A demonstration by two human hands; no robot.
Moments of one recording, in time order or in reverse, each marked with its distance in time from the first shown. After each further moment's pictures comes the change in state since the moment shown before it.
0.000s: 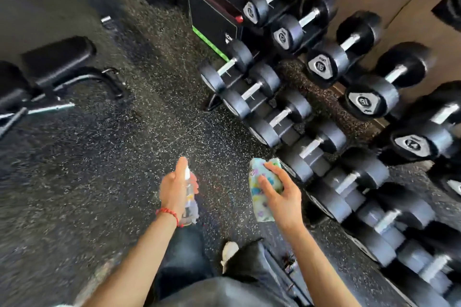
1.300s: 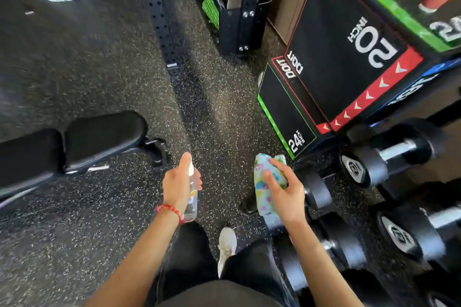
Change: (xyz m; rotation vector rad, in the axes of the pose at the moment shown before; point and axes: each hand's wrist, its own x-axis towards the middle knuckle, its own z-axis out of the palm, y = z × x) left_hand 0.545 0.333 -0.004 -0.215 0.189 -0.003; right_hand 0.557 -0.266 0.346 -0.137 -0.227 -0.120
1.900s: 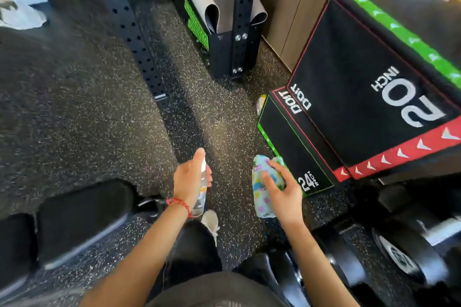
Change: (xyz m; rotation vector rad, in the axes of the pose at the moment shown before) left_hand 0.274 0.139 0.086 0.085 -0.131 0.043; right_hand 0.257 -0.084 0.112 0.029 0.082 0.042
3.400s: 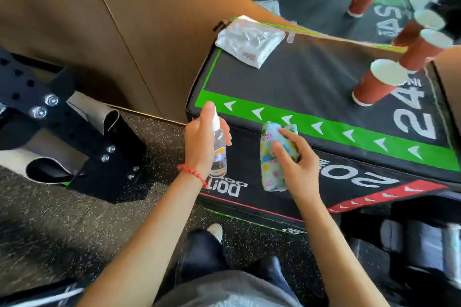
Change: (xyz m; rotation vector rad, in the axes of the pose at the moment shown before) left_hand 0.294 0.364 0.425 -0.005 -0.886 0.376; right_hand 0.429 -0.157 -0.133 0.205 0.879 0.010
